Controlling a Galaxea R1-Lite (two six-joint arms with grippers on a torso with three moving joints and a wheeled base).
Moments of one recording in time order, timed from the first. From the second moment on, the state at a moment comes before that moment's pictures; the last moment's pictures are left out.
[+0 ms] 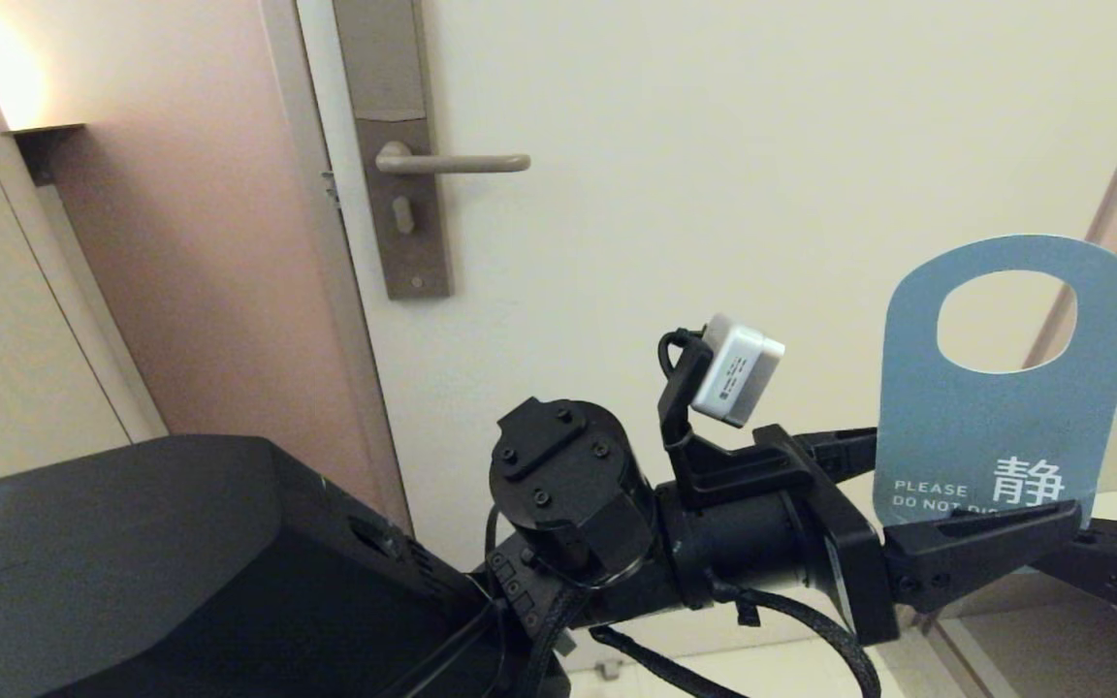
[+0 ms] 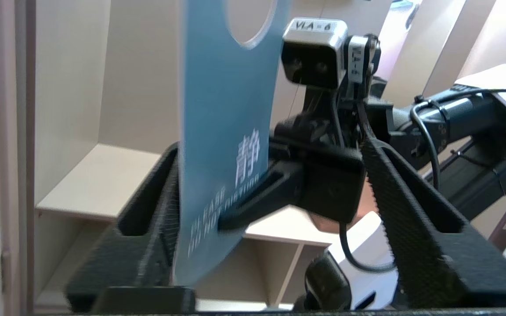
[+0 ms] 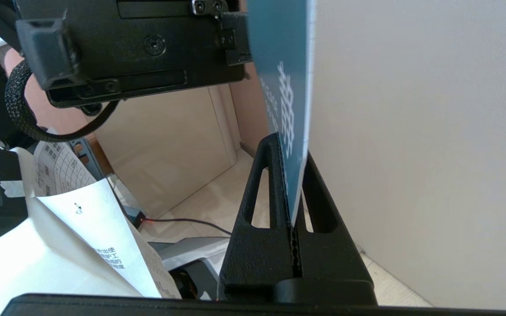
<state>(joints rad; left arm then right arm) -1.05 2.14 -1.05 -1.50 -0.53 -0.54 0.10 1.06 -0.42 -0.39 0.78 0.02</state>
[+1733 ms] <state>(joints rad) -0.67 1.74 -0.51 -1.49 -0.52 -0.27 0.10 1.04 -0.39 -0.39 0.75 0.02</state>
